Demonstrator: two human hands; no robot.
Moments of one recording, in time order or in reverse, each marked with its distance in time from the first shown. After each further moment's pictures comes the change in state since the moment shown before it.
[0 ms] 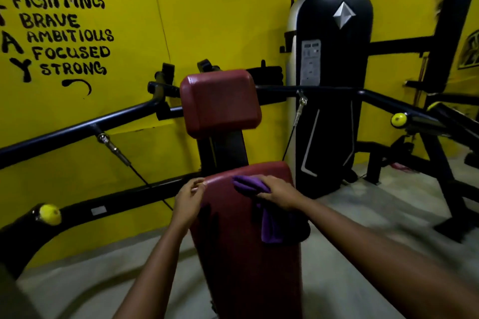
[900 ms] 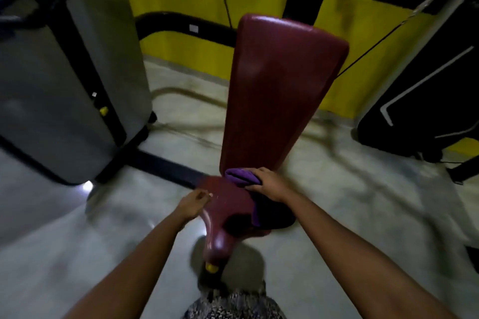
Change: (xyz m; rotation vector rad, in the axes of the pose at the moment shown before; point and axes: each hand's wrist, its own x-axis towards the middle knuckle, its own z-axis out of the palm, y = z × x) left_hand -0.436 -0.062 0.152 -0.023 0.042 -0.926; right_hand -0.250 0.122 0.151 -0.082 -0.689 -0.352
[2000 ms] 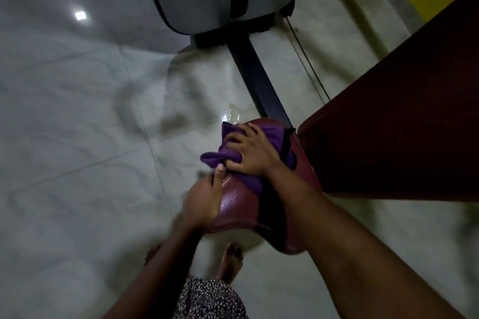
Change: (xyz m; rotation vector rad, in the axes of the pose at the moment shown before) left_hand 0.076 -0.112 0.147 -0.214 0.608 -0.587; right_hand 0.180 0.012 0.200 -0.432 -0.308 -1.031
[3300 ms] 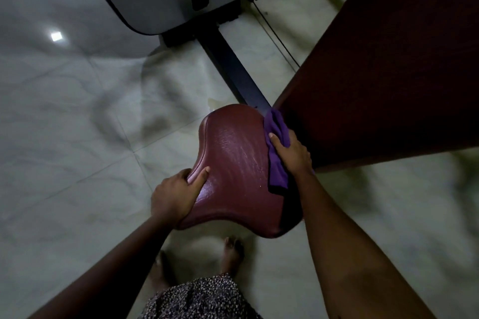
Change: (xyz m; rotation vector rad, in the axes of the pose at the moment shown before) left_hand -0.001 0.007 0.009 0.412 0.038 0.074; right_hand -0.115 0.084 0.020 0.681 0.158 0.996
